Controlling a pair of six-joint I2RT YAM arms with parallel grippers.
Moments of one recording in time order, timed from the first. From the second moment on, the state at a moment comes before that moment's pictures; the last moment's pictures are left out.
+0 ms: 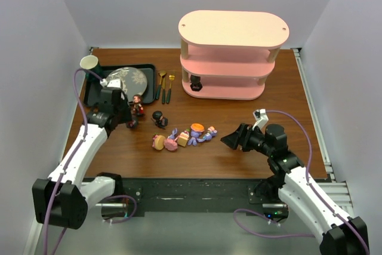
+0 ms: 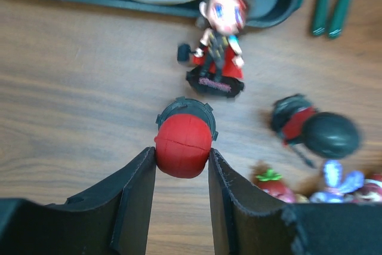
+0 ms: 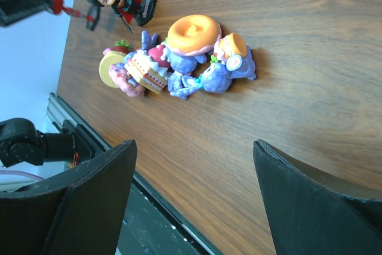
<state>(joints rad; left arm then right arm) -0.14 1.07 0.79 -0.55 -0.18 -0.31 0.36 0.60 0.24 -0.06 -0.41 0.68</state>
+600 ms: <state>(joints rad) -0.26 1.06 1.03 -0.72 -0.15 -0.33 0.36 0.60 0.22 -0.06 -0.41 0.68</state>
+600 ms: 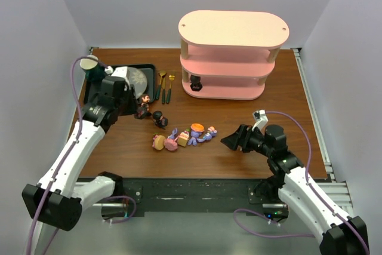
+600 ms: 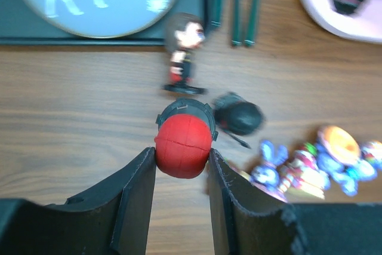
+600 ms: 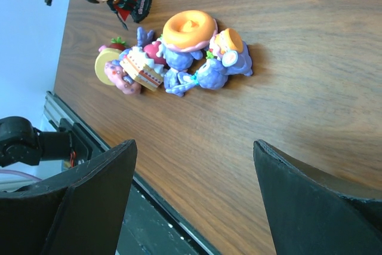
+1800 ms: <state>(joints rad) -0.86 1.82 1.46 -0.29 -0.35 -0.54 0.36 0.64 0.19 0.03 -0.20 0.70</state>
